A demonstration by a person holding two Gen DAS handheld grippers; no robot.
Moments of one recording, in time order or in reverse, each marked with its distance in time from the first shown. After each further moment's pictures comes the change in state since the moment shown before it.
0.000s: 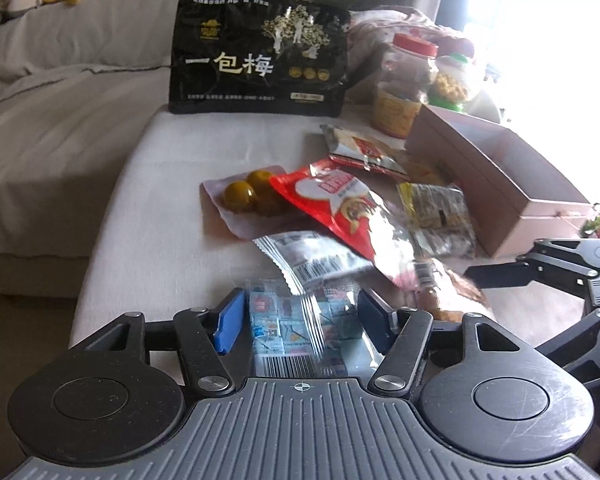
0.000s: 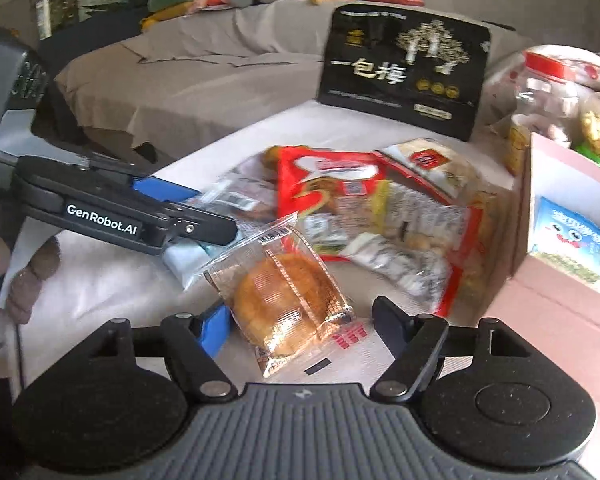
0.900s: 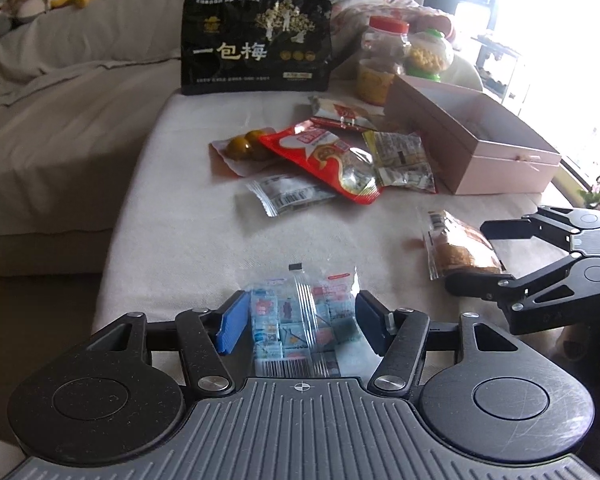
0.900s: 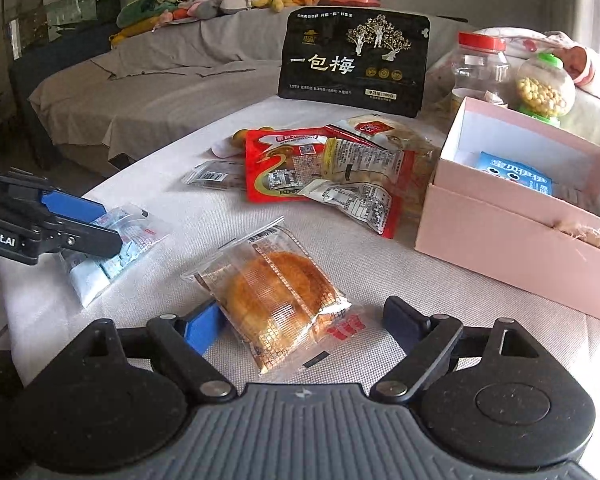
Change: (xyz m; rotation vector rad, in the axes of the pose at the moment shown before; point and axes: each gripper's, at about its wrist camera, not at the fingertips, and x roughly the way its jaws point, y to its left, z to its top) left arm -0.063 -0.028 -0.041 0.042 0.039 0.064; right arm -0.033 -0.012 -0.041 0.088 -0.036 -0.098
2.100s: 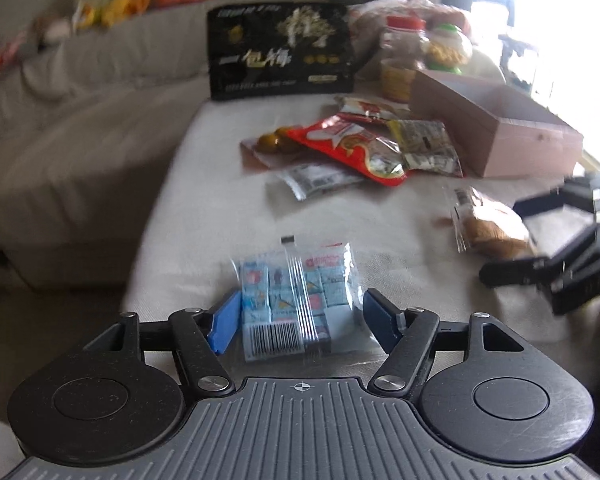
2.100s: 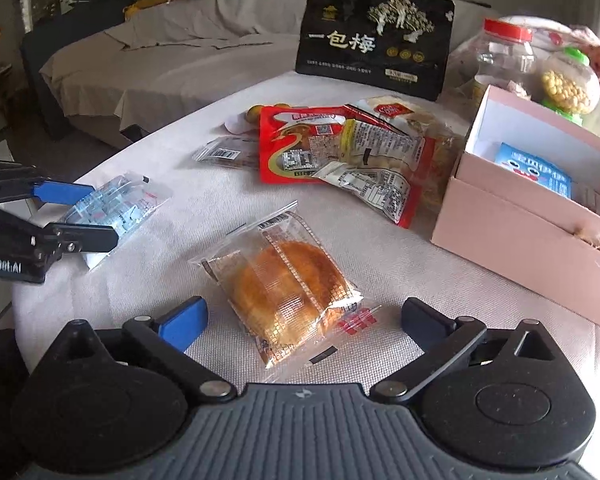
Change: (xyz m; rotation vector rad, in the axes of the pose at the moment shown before) left arm 0.002 0.001 -0.024 -0.005 -0.043 0.094; right arm 0.005 0.004 0.003 -0.049 0.064 0.033
